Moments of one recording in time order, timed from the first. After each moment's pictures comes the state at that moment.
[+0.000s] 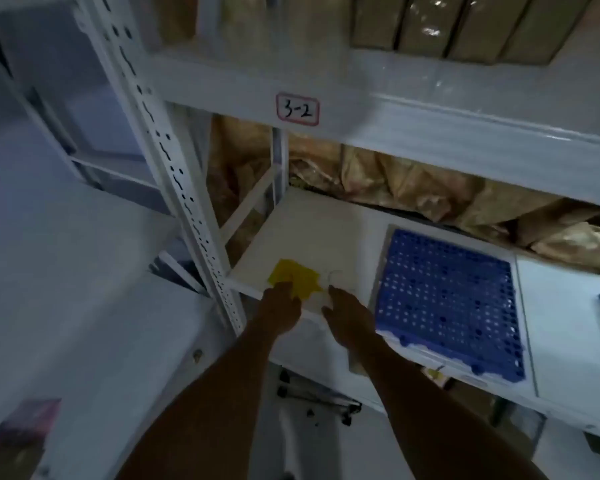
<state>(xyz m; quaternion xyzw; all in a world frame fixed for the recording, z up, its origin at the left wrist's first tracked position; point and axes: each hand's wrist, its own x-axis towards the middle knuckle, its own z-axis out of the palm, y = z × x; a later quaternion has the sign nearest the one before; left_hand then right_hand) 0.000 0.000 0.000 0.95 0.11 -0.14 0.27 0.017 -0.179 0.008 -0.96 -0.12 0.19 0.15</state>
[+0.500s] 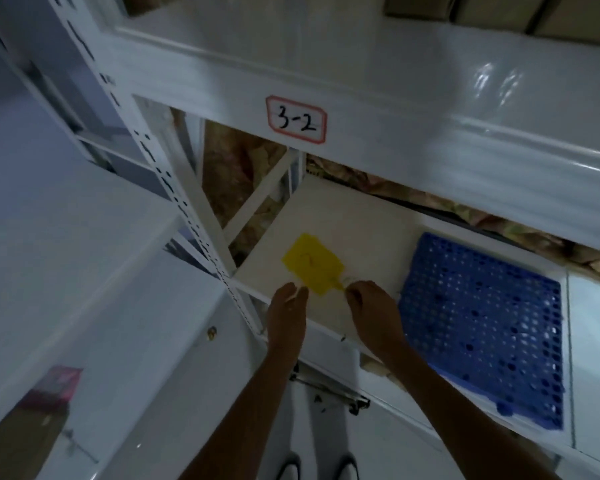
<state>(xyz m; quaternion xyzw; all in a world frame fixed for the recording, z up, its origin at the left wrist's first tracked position) 0.014 -0.035 0.001 0.65 0.38 0.07 0.65 0.073 -0.194 0.017 -0.94 -0.14 0.08 0.30</state>
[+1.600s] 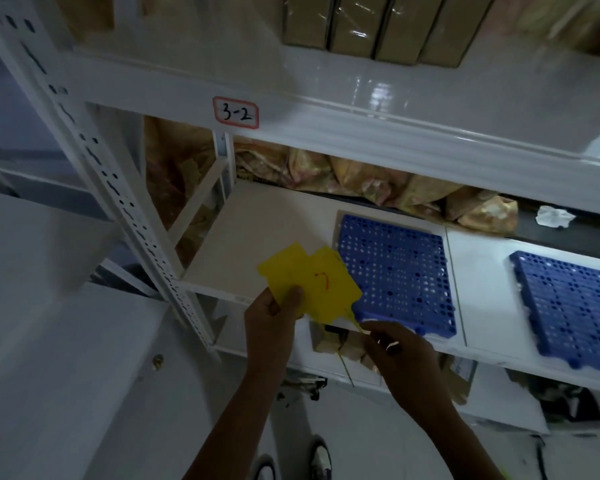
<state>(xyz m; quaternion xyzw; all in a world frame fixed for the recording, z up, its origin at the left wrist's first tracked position) -0.083 -0.089 0.107 0.61 0.16 0.11 0.77 -0.119 -0.303 0.115 -0.89 0.00 -0.03 0.45</state>
